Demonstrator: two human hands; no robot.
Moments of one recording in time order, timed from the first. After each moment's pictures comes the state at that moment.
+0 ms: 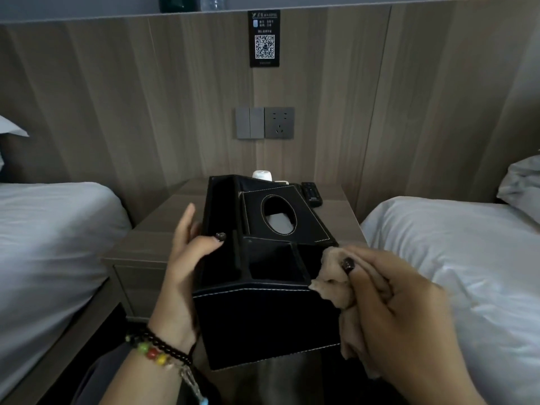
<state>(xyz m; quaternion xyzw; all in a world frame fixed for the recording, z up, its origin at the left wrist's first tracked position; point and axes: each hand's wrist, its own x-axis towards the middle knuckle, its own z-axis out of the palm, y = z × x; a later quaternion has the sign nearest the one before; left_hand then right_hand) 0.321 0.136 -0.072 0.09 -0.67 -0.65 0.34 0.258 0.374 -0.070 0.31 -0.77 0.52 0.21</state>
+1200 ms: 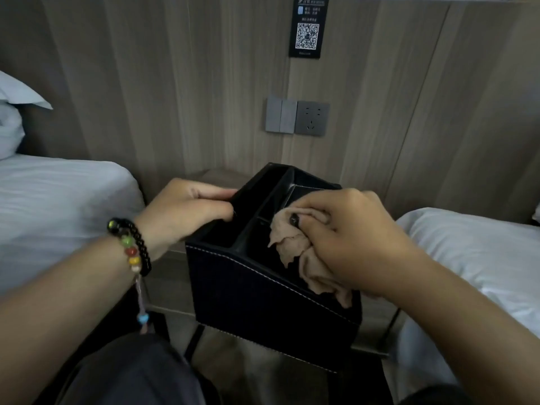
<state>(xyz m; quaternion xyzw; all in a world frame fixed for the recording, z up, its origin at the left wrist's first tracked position) 0.336 0.078 -0.012 0.21 -0.80 -0.53 0.20 0.243 0.277 0.001 0.51 -0.80 0.31 0.11</state>
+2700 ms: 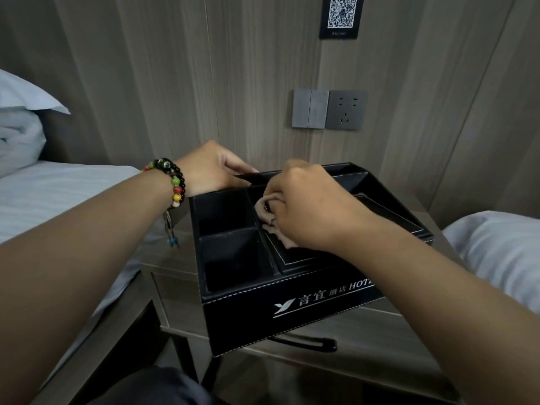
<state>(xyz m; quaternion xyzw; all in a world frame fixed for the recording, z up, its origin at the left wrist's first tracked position) 0.248 -0.041 0.001 0.13 -0.91 -0.36 0.16 0.208 0.157 0.003 0.54 -0.81 0.20 0.09</state>
